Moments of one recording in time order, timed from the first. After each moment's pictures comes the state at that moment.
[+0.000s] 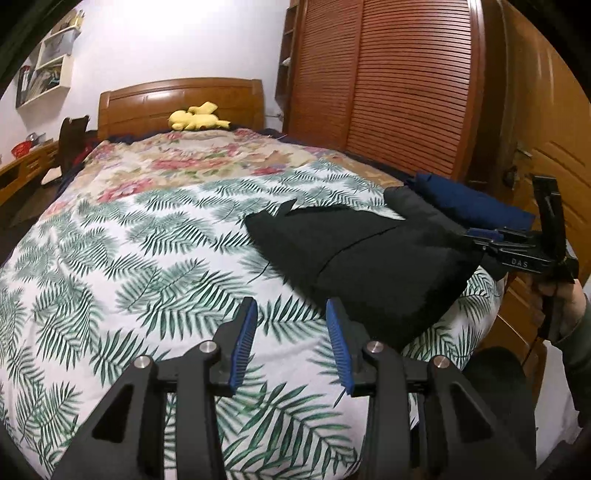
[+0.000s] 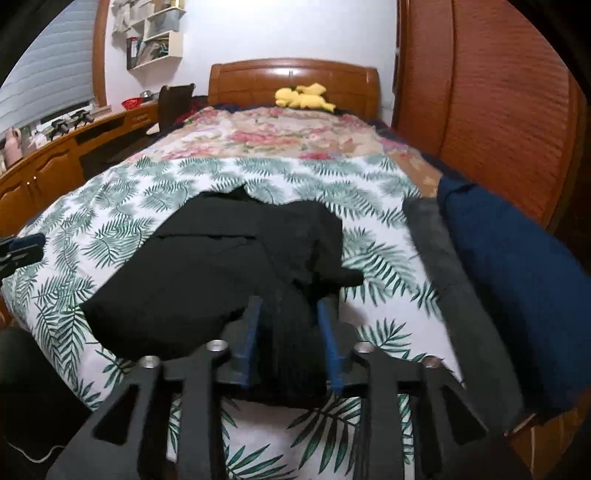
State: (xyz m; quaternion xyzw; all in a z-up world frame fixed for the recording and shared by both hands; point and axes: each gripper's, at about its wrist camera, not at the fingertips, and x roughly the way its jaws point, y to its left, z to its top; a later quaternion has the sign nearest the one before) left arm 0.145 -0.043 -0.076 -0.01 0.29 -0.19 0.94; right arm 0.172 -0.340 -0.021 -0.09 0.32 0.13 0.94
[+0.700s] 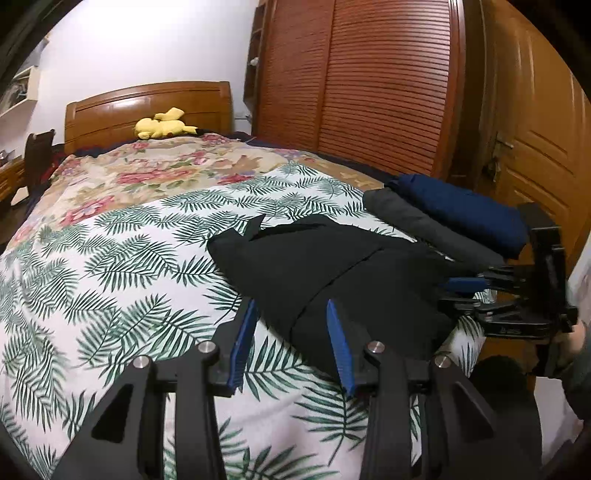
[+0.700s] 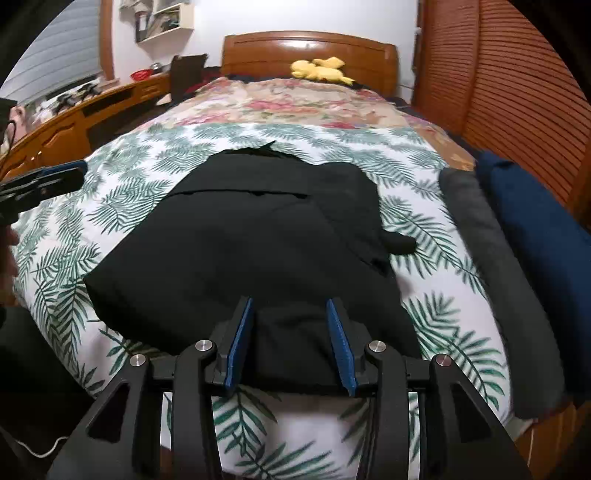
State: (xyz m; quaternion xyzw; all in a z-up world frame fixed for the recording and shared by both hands) left arm 0.204 -0.074 -0.077 0.01 0.29 -0.25 0.92; right arm 0.176 -0.317 -0.063 -0.08 0.38 0.14 0.91
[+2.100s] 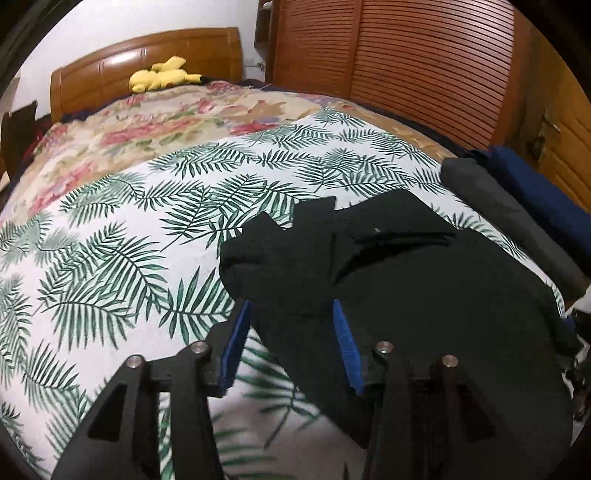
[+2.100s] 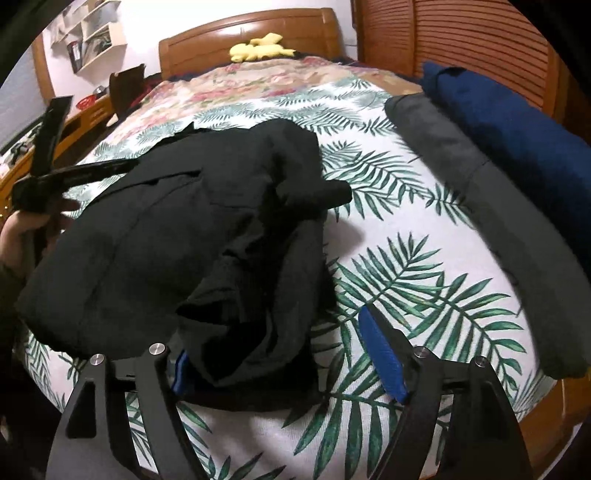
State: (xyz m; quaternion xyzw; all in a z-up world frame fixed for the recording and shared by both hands) left arm 0.396 -0.094 -0.143 0.03 0.39 -0.23 0.89; right arm 0.210 -0.367 -0.103 0.02 0.43 0.09 0.90
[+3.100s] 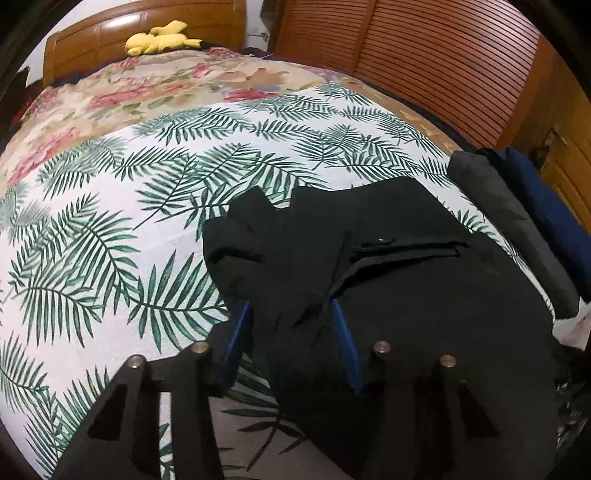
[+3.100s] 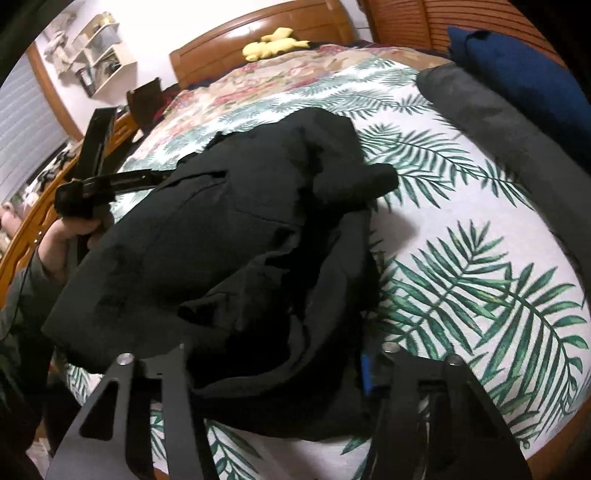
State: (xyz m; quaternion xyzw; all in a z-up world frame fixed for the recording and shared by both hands) left arm 0.418 -0.107 -0.157 0.01 0.44 -0.24 0.86; right arm 0.222 -0.359 -0.107 0.09 0.43 0.16 0.88
